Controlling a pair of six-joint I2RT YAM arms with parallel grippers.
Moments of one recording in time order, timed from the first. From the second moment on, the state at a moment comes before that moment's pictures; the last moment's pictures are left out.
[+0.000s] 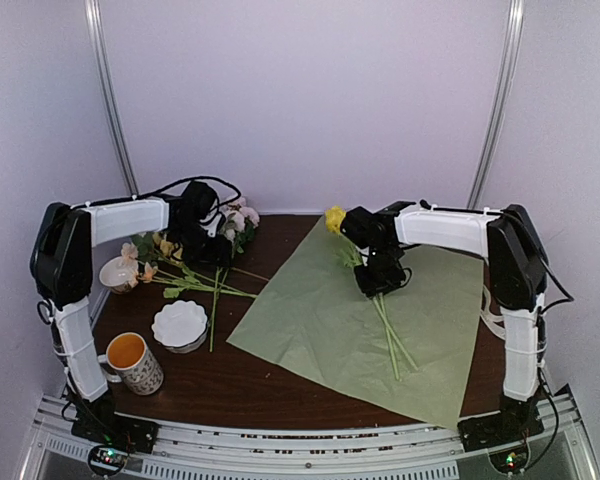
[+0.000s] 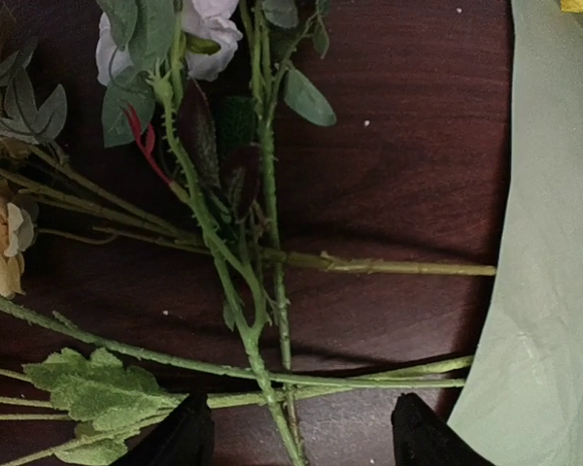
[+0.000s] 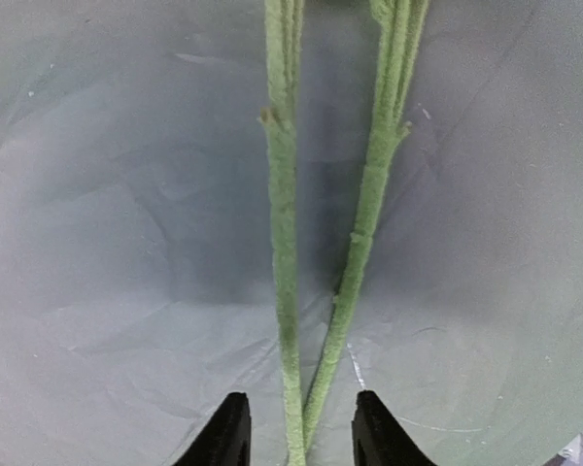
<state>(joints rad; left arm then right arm) -0.40 1.92 1.49 -0.66 0.04 -0.22 0.65 2.07 1.66 -1.01 0.20 0.43</state>
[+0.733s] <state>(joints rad) -0.36 2.11 1.58 -0.70 0.01 -0.21 0.69 1.93 1.65 -1.00 0.22 0.44</state>
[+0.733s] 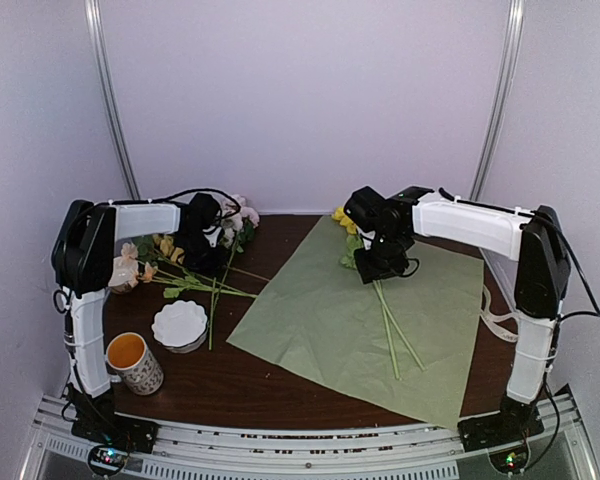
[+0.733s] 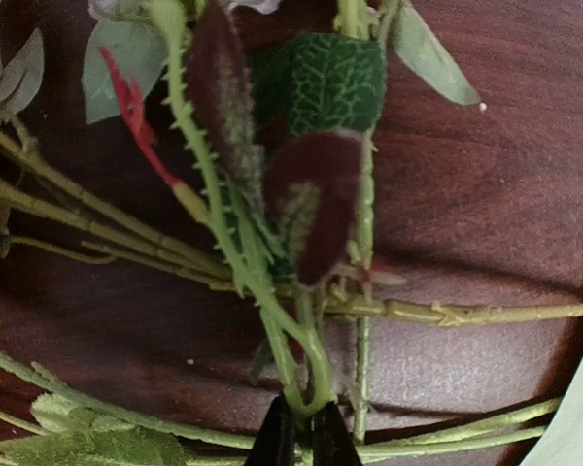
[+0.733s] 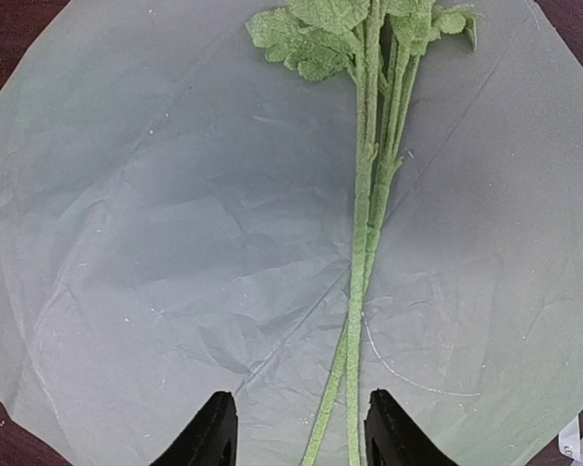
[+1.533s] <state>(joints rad) -0.39 1.35 1.25 -0.26 0.14 -0.34 0.79 1.58 1.58 -0.76 -0.03 0.35</state>
